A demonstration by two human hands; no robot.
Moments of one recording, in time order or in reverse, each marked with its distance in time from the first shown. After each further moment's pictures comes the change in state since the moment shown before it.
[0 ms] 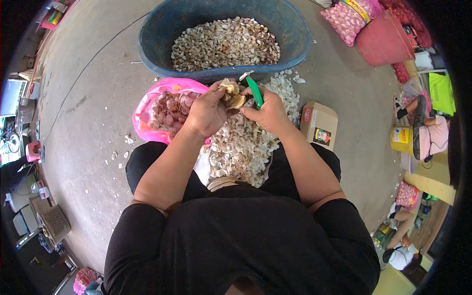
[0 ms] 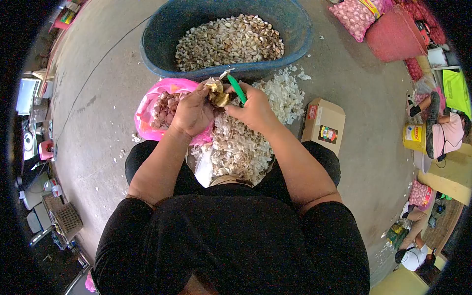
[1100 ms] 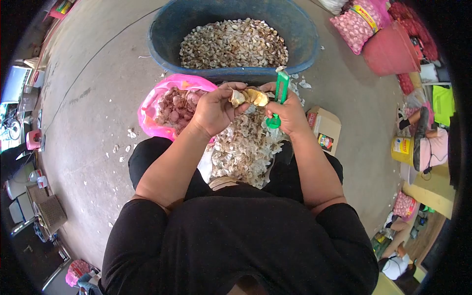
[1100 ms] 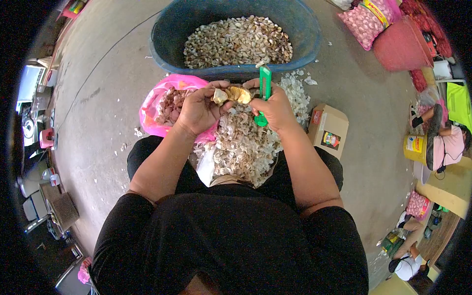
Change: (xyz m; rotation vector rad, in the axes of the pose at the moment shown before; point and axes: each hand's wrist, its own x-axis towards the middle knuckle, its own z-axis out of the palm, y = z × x) left_hand -0.001 0.008 -0.009 -0.040 -0.028 -0.021; right_hand 0.003 -0.003 -0.013 0.648 0.004 0.227
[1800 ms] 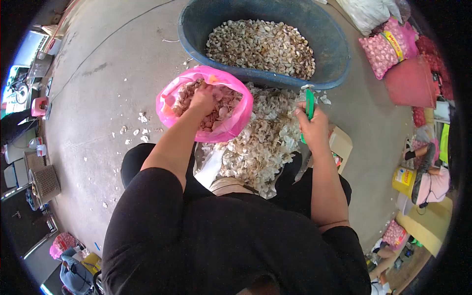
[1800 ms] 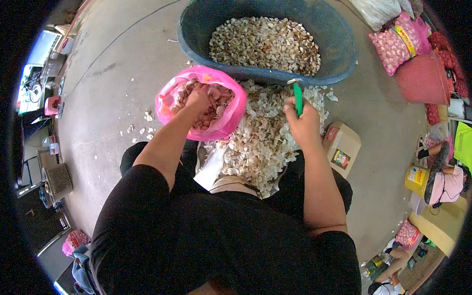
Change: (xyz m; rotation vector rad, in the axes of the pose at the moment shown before) left_hand 0.025 0.028 -0.203 2.553 0.481 0.061; right_hand 0.011 0.011 -0.003 -0.764 0.282 0.048
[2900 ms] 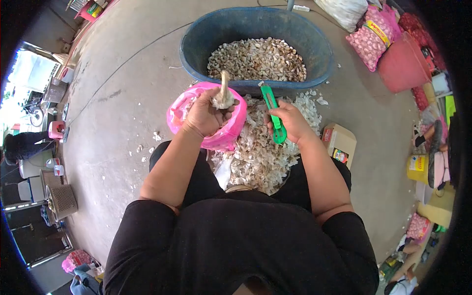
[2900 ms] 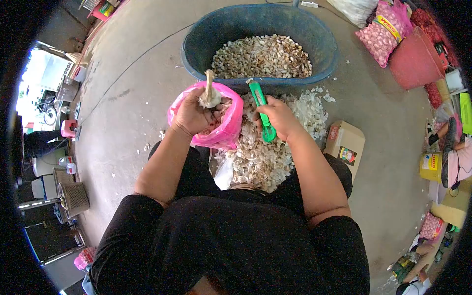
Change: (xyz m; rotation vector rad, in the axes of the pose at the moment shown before) left_hand -0.079 0.063 -0.189 -2.500 -0.435 -0.227; right_hand -0.025 -0.015 -0.002 0.718 -0.559 0.159
